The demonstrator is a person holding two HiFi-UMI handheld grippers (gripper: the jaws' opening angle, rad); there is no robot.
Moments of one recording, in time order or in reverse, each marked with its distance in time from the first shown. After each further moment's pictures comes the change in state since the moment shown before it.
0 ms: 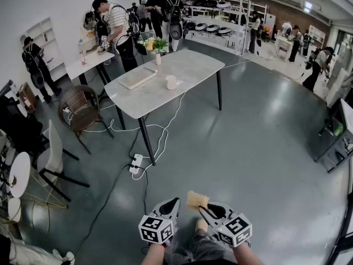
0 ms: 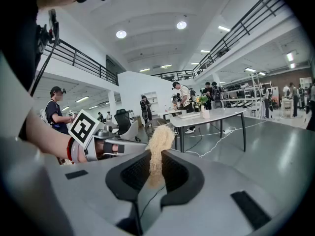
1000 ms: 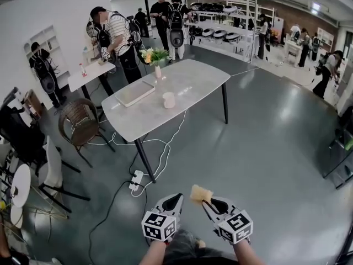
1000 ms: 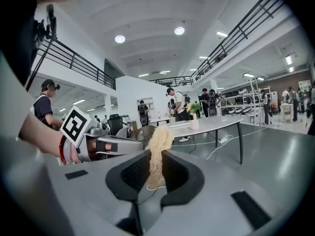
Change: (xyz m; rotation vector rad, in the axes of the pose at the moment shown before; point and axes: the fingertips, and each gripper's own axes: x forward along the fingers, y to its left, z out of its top) left arm 0.165 0.019 0.107 0.095 -0.038 0.029; right arm 0.056 -0.182 0.074 -0.025 -0.047 -0.030
